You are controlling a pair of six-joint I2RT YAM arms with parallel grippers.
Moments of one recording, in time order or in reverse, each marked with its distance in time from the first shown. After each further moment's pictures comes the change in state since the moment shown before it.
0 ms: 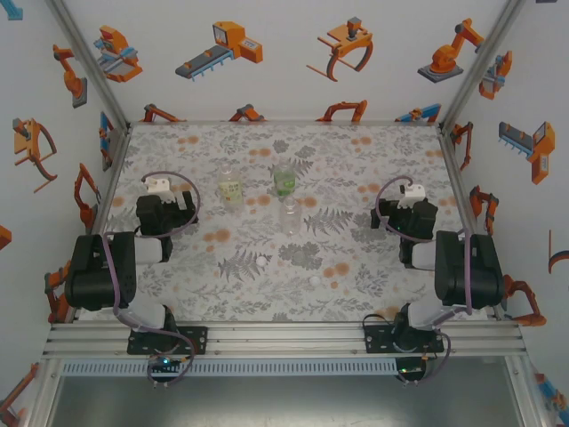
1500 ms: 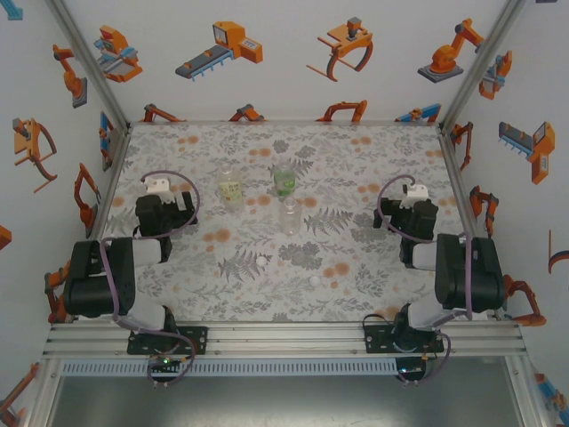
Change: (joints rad) left arm -0.002 -0.063 0.002 -0.089 -0.021 0.000; right arm -0.001 -0.041 0.003 -0.058 0.065 0.016
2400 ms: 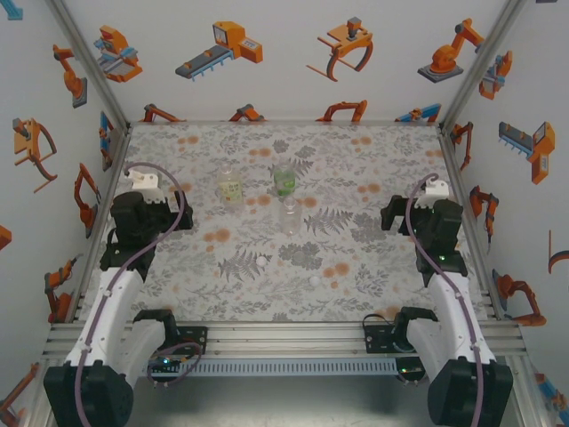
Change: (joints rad) left arm -0.051 -0.678 0.187 -0.891 0.052 -0.008; right arm 0.000 -0.731 0.150 -0.892 -0.070 0.058
